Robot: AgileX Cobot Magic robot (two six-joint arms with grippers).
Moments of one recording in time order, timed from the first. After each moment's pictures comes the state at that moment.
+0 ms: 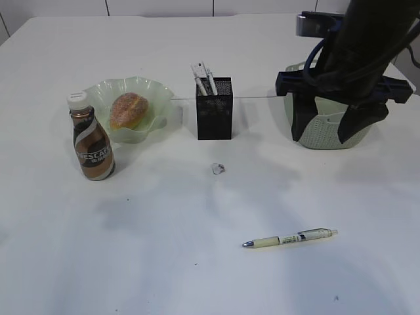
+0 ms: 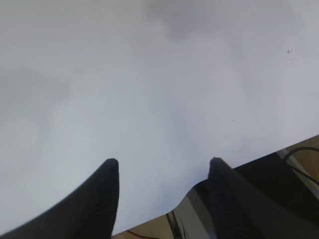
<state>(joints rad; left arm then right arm) -0.26 1.25 -1.10 -0.10 1.22 0.00 0.32 1.74 -1.51 0.03 1.22 0.37</state>
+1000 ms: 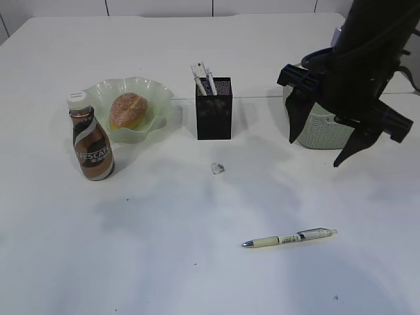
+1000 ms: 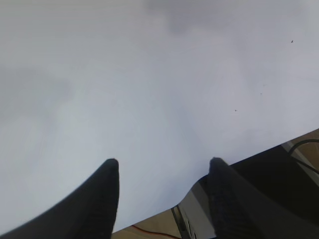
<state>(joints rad) -0.26 1.25 -1.10 -0.10 1.23 0.02 0.32 1.74 -1.47 0.07 1.22 0.99</state>
